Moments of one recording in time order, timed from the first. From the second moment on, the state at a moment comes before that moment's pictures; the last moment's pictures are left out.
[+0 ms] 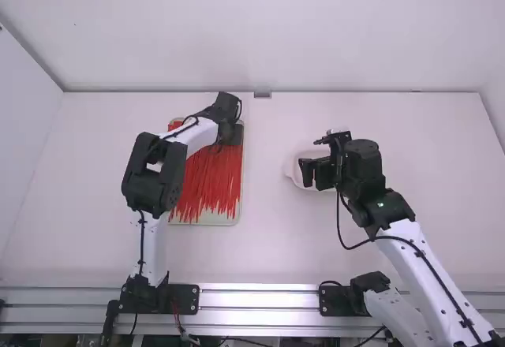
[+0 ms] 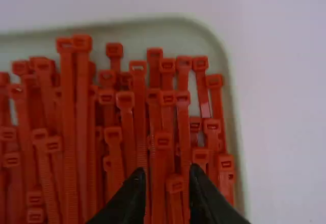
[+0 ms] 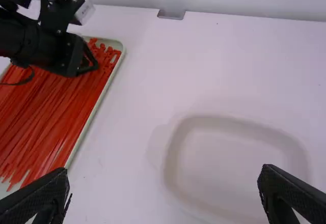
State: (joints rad) left arm -0.28 2.19 1.53 -0.41 -0.05 -0.19; right arm 0.31 1.01 0.75 -0.38 -0.12 0.08
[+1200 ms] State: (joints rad) left arm -0.28 2.21 1.53 -0.39 -0.05 -0.19; right arm 0.31 1.01 0.75 -0.38 -0.12 0.08
